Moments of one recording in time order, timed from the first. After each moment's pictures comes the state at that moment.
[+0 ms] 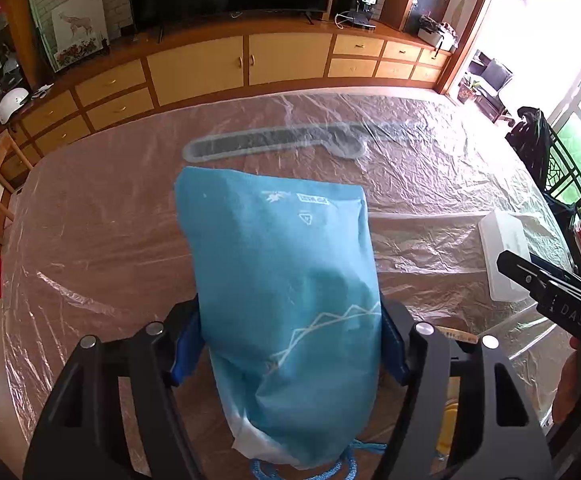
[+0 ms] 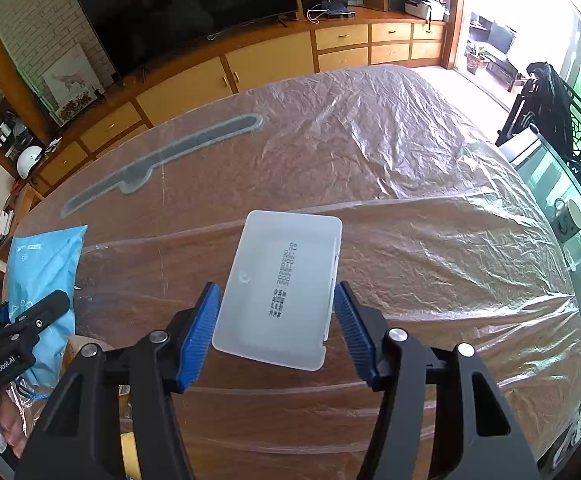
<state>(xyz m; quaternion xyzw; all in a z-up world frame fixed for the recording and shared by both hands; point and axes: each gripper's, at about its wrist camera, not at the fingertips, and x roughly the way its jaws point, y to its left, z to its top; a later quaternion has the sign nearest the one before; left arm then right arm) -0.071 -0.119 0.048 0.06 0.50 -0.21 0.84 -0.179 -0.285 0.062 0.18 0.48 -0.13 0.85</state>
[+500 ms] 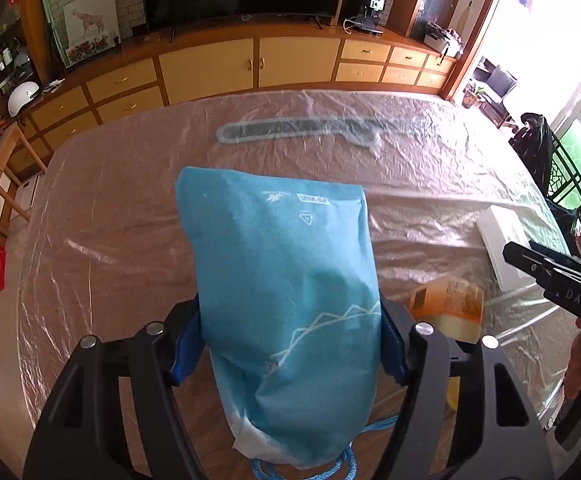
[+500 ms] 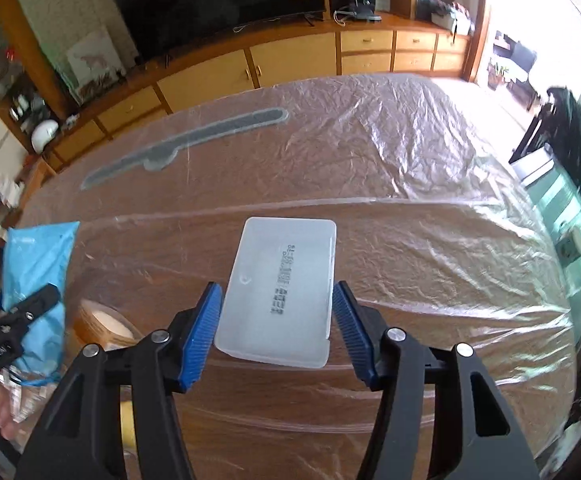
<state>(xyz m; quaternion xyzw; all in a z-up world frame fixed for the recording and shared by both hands) -0.090 -0.092 0.048 0.06 0.50 -0.20 0.84 -0.186 -0.273 0.069 0.12 0.50 -0.10 0.85</state>
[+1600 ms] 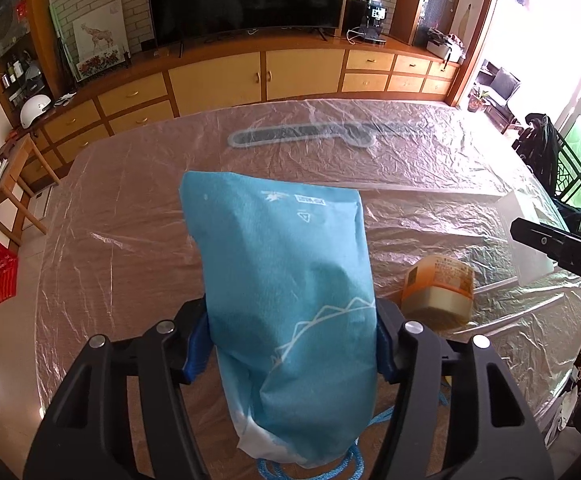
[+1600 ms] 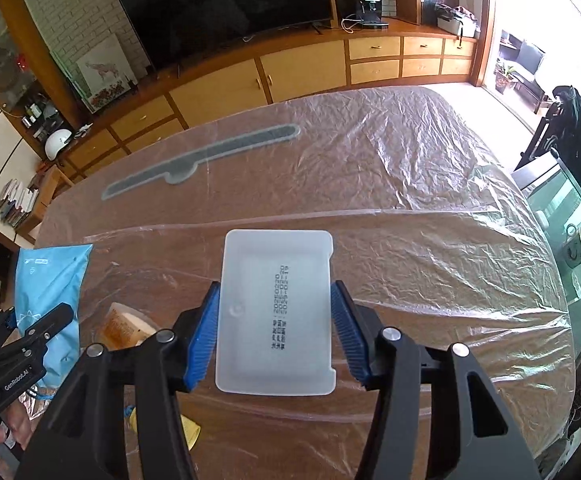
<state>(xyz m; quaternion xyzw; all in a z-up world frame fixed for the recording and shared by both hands) -0.119 -0.094 0.066 0.07 0.48 -0.19 0.86 -0.201 -0.281 0.090 0.16 0.48 -0.07 0.86</state>
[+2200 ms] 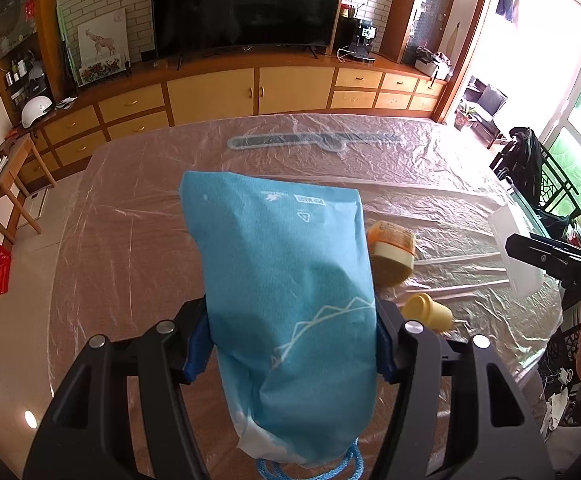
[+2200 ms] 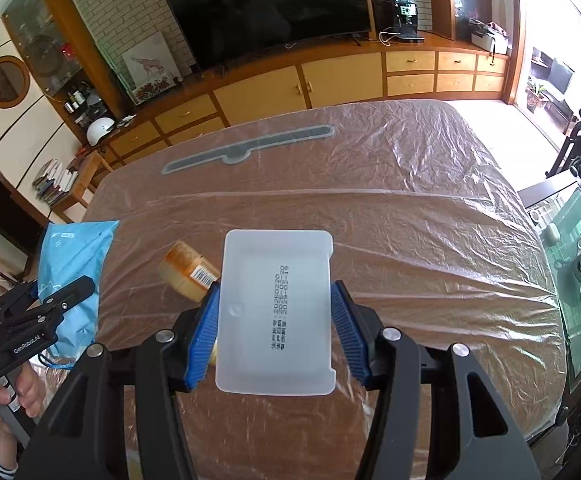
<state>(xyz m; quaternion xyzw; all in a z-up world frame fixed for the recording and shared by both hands) -0.180 -0.076 0.097 0.05 0.45 -0.20 0.87 -0.267 -0.270 0.125 0.15 0.46 0.00 0.88</state>
